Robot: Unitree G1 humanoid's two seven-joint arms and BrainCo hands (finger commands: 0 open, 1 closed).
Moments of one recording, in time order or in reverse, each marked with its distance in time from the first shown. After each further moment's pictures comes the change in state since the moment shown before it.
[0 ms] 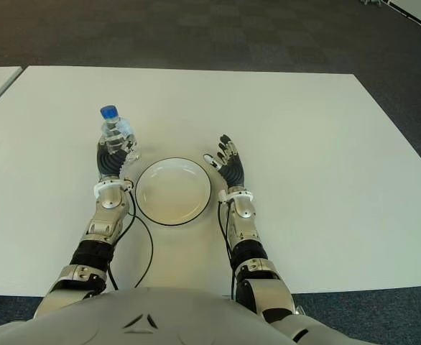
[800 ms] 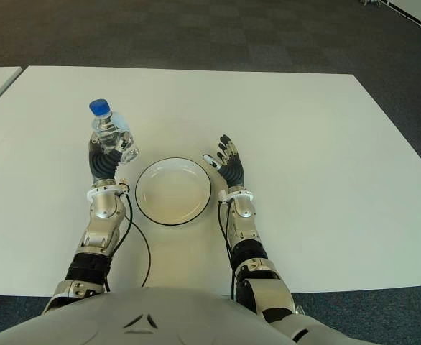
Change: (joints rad) left arm 0.103 -0.011 -0.014 -0.156 0.035 -0.123 -0.031; right arm -0.001 0.000 -0.001 -0.002 0.002 0.008 0.000
